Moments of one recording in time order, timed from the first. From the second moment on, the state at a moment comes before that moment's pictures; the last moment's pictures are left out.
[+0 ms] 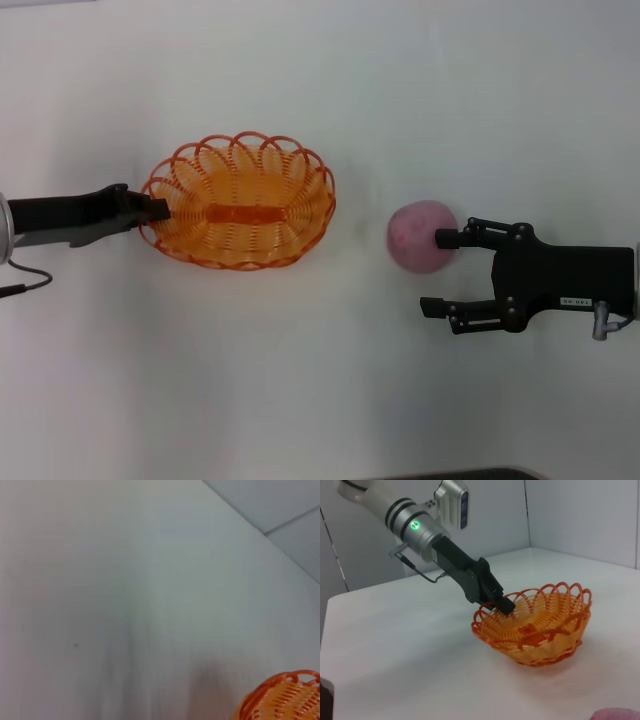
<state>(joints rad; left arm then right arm) -0.48 -2.17 0.73 0.84 2.30 1.34 -2.45 0.35 2.09 -0.69 -0.53 -2.06 -1.58 0.99</state>
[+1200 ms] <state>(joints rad) -0.43 -2.18 0.94 0.97 2.30 1.30 -2.67 0.35 2.09 -0.69 -0.53 -2.06 -1.58 0.99</state>
